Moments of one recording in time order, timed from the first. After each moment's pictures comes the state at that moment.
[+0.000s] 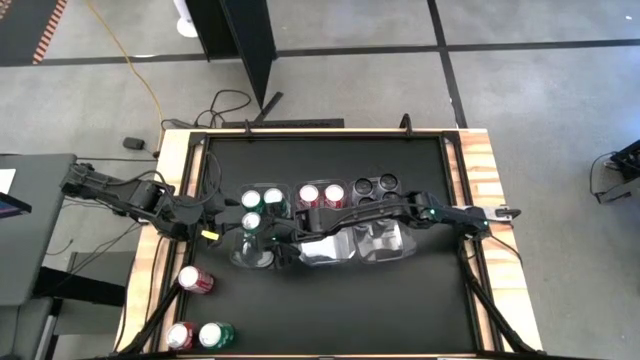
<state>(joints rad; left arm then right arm) -0.30 0.58 0.66 -0.77 -0.45 -0.32 0.12 2.44 2.20 -0.55 0.20 -0.26</state>
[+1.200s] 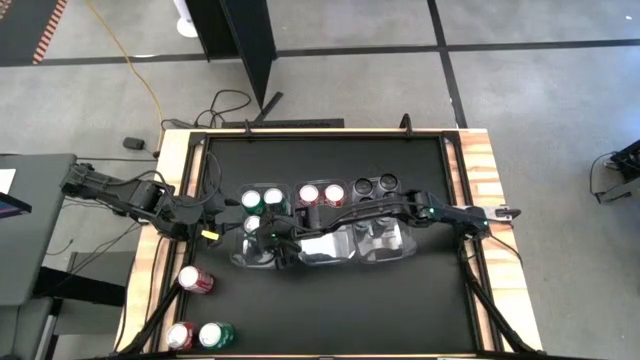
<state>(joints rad) -0.30 0.58 0.66 -0.77 -0.45 -0.32 0.10 2.44 2.20 -0.57 0.10 -0.25</state>
